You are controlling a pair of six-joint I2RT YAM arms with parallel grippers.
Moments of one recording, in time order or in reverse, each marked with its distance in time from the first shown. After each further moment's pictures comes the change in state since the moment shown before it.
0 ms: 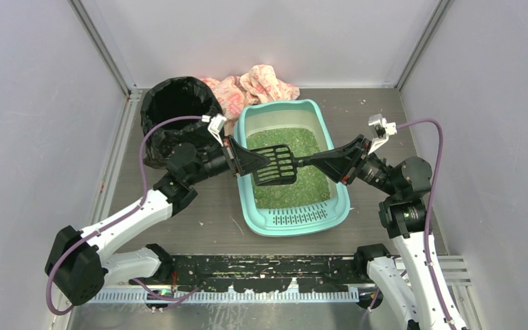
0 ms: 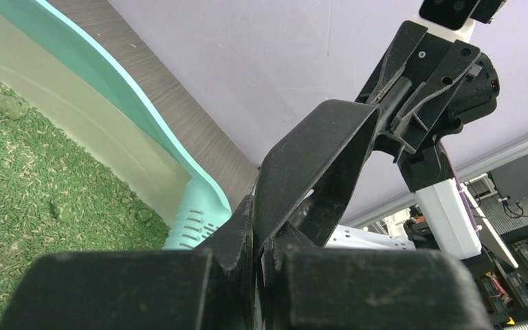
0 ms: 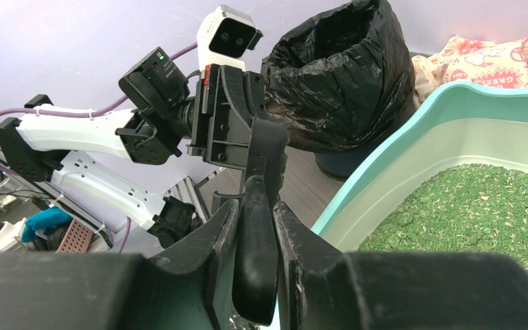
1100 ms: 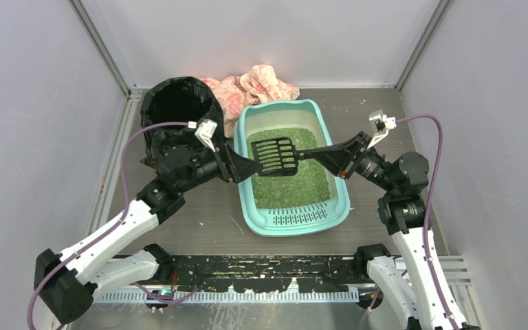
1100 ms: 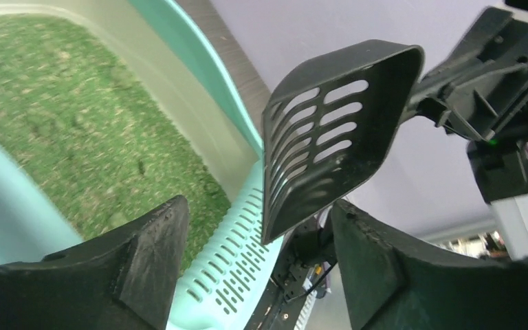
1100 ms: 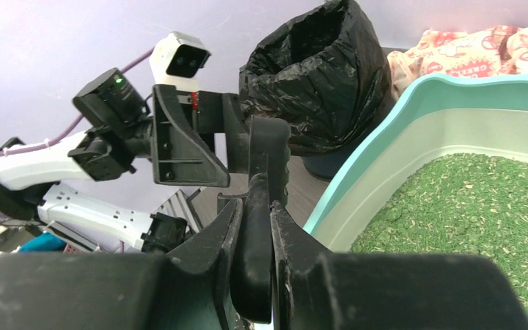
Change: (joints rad) left arm -0.002 -0.137 0.005 -0.303 -0.157 0.121; right arm 0.000 0.019 0.003 -0.010 0.059 0.013
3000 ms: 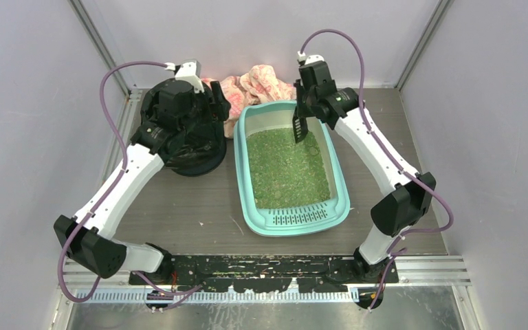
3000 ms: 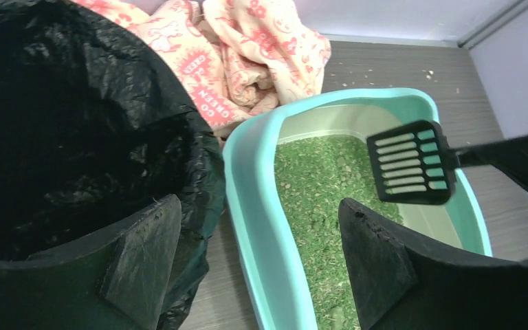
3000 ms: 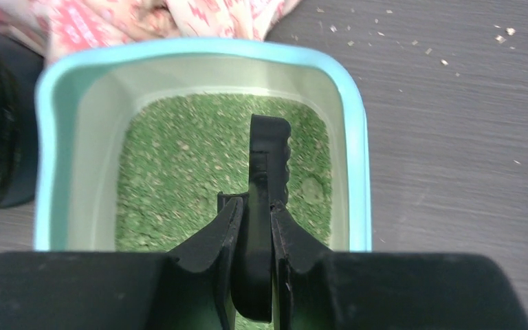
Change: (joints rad) left arm 0.208 0.357 0.687 -0.624 -0.502 0.417; right arm 0.345 1.025 1.043 -0.877 1.074 -0.444
